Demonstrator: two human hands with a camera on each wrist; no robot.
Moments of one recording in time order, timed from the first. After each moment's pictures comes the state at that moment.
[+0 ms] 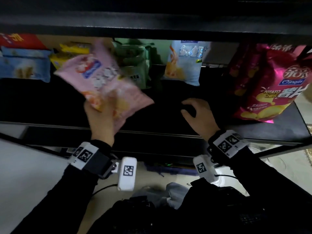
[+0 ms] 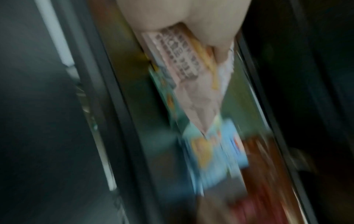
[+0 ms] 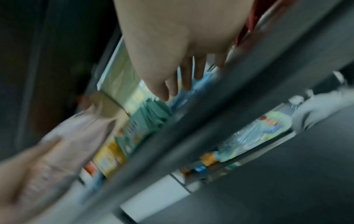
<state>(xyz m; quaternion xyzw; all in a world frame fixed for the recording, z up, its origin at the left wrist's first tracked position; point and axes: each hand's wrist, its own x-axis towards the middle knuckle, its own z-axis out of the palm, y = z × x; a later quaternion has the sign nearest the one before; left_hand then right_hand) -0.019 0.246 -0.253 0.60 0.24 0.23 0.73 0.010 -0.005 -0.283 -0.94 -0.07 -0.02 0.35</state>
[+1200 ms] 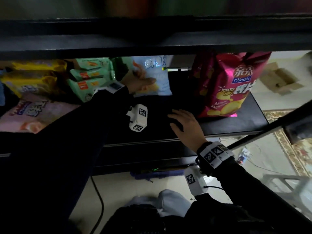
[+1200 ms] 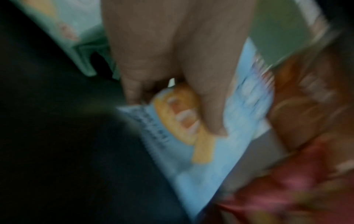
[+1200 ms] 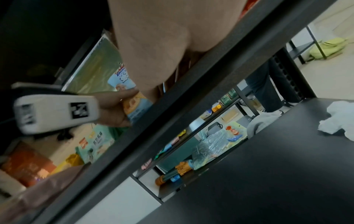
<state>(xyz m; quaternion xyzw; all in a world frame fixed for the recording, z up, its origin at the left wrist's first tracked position) 0.138 0.135 -0.238 0.81 -0.01 -0.15 0.57 -0.015 -0.052 -0.303 -0.94 -0.08 -0.04 0.32</state>
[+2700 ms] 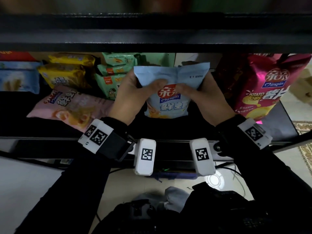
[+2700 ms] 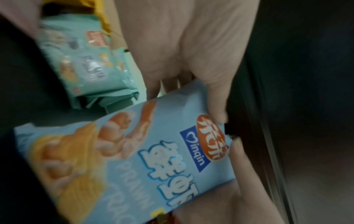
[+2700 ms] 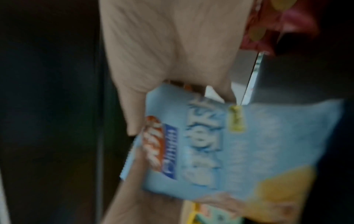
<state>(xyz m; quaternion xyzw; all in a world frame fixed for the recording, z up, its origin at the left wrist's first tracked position) 0.028 0.179 -0.199 0.64 -0.07 -0.01 0.77 0.024 -0.008 -0.198 -0.63 -0.11 0.01 0.77</state>
